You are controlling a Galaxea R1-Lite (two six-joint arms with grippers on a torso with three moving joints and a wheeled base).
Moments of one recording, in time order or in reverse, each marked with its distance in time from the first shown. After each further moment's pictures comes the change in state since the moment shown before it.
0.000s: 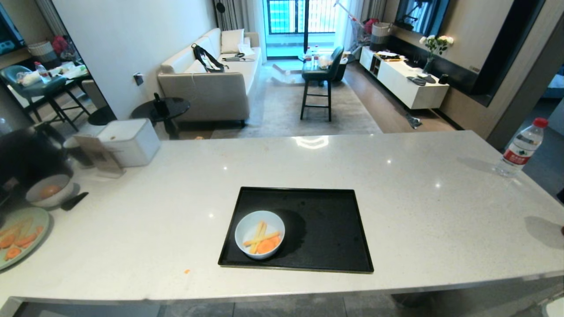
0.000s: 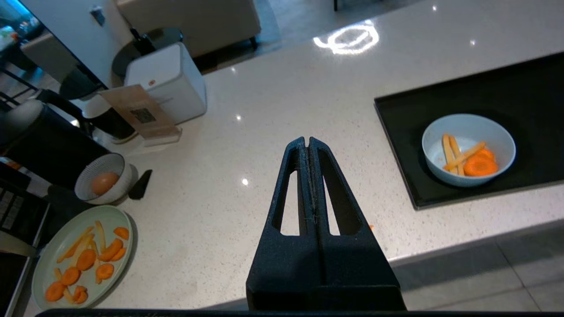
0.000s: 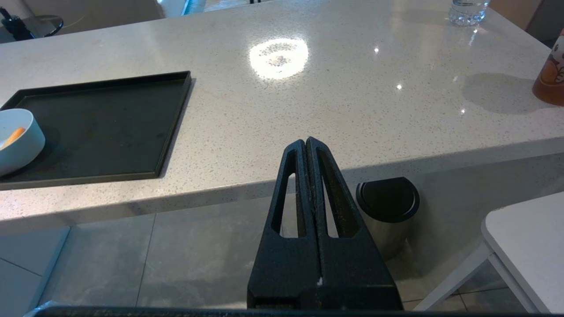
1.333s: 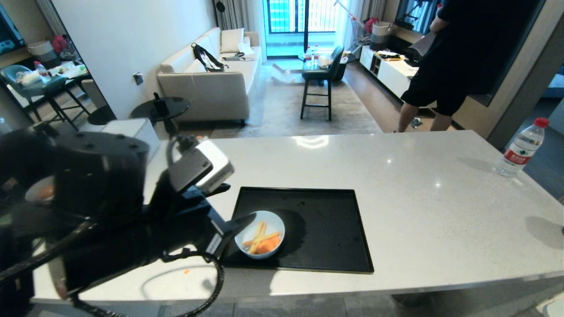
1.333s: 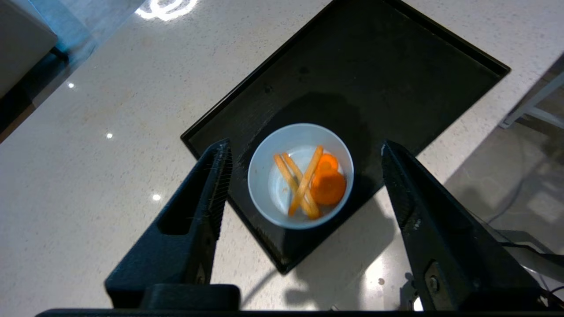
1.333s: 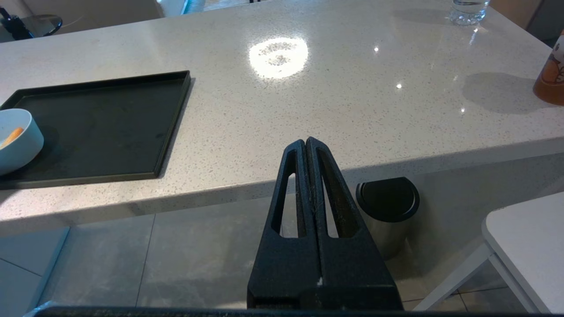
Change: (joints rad) left arm -0.684 0.817 -0.194 -0.295 0.168 0.033; right arm 0.000 0.000 0.000 0.001 0.000 0.000
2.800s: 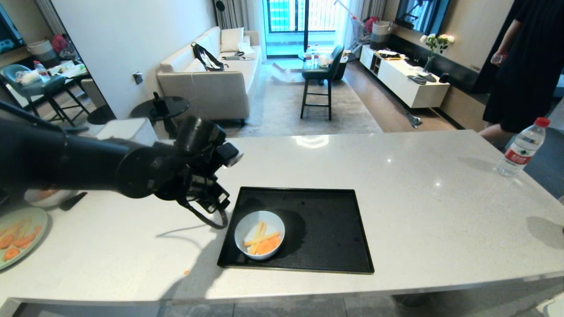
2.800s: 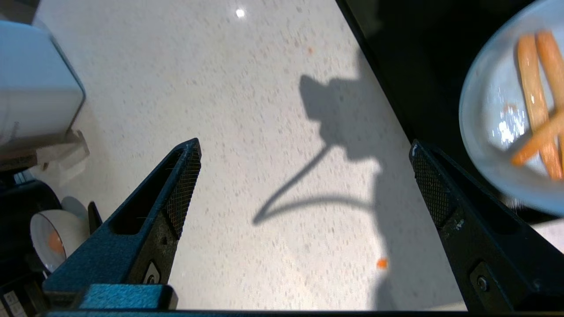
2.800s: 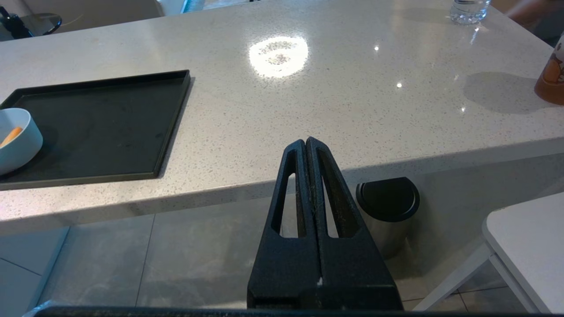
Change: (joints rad) left arm 0.263 0.430 -0.476 0.457 0.273 0.113; right arm 0.000 0.000 0.000 0.000 0.000 0.000
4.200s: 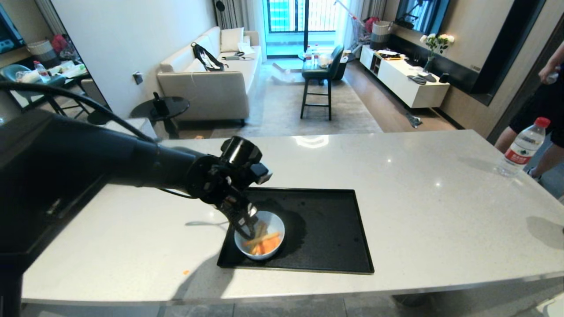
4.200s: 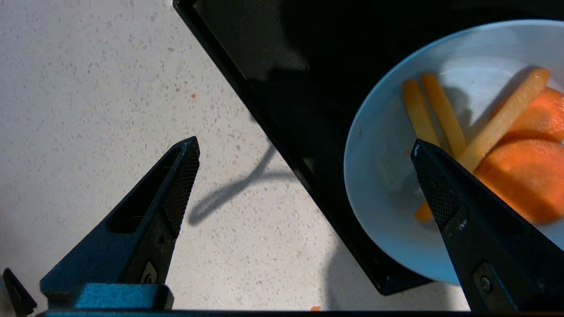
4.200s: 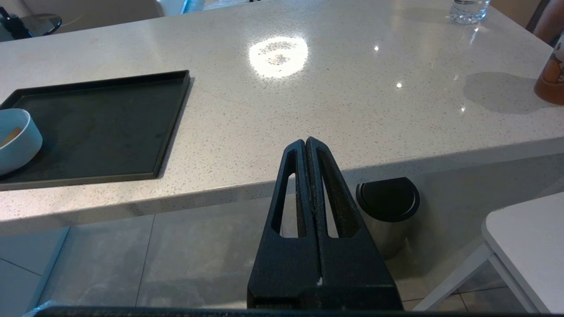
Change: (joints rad) left arm -0.067 0.229 -0.184 0.117 -0.105 -0.048; right arm 0.000 0.000 0.000 0.000 0.000 0.000
